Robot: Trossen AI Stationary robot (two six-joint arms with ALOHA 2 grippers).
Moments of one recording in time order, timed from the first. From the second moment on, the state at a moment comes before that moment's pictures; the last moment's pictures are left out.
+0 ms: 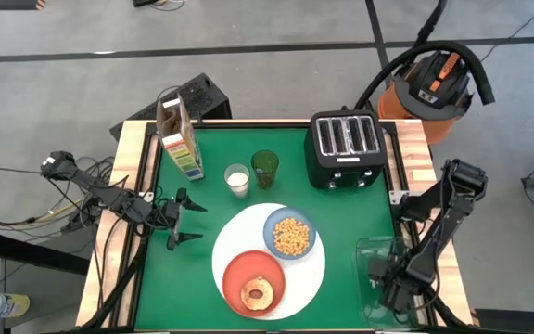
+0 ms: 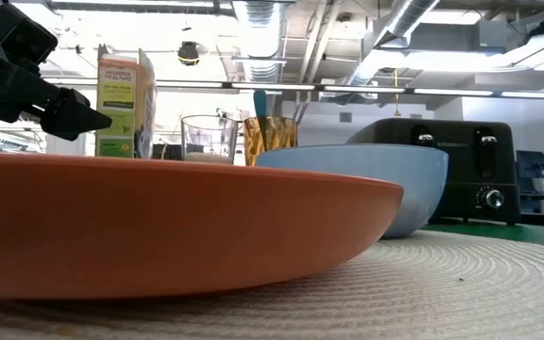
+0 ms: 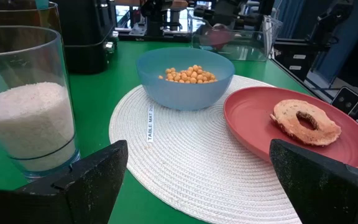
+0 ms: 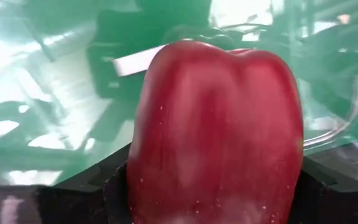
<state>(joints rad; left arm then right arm) -0.47 0.31 0.02 0.04 -0.37 -0.19 1.09 1.54 0.86 -0.92 -0.13 1.41</state>
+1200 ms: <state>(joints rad) -0.47 0.31 0.02 0.04 -0.37 -0.19 0.74 1.54 1.58 -1.04 0.47 1.04</state>
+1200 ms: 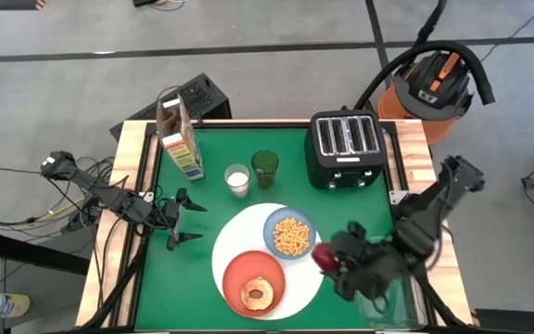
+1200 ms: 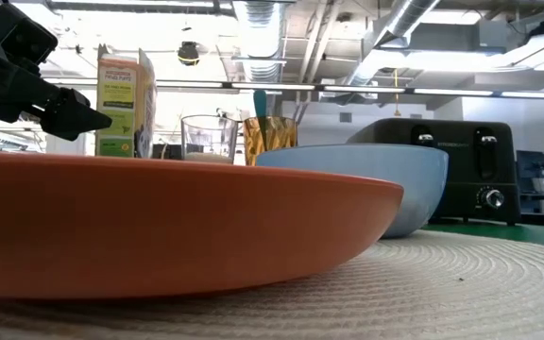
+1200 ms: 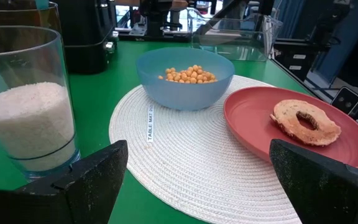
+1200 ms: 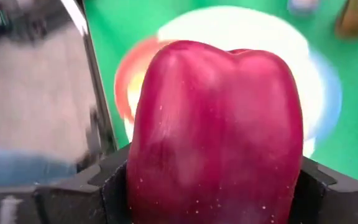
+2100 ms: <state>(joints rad) -0.47 0.31 0.02 0.04 -0.37 -0.19 0.37 1.77 1.58 -0.07 0.33 0.62</state>
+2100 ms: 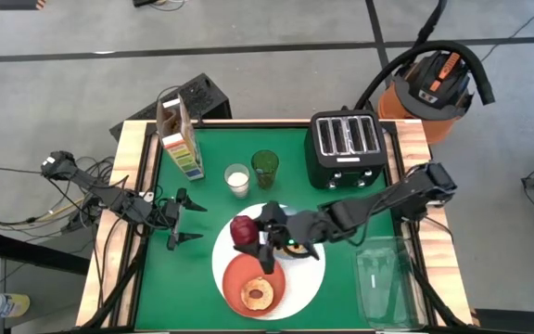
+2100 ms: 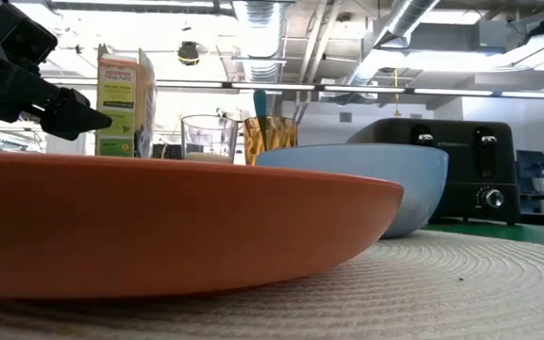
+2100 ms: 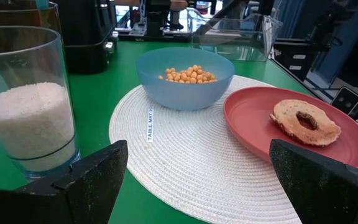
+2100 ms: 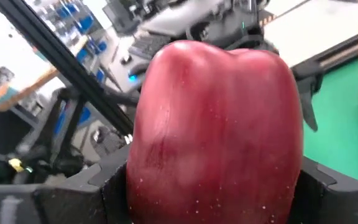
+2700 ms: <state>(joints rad) -0.47 0.31 0.02 0.04 -0.37 -0.19 0.35 1.95 1.58 -0.11 0.15 0.78</state>
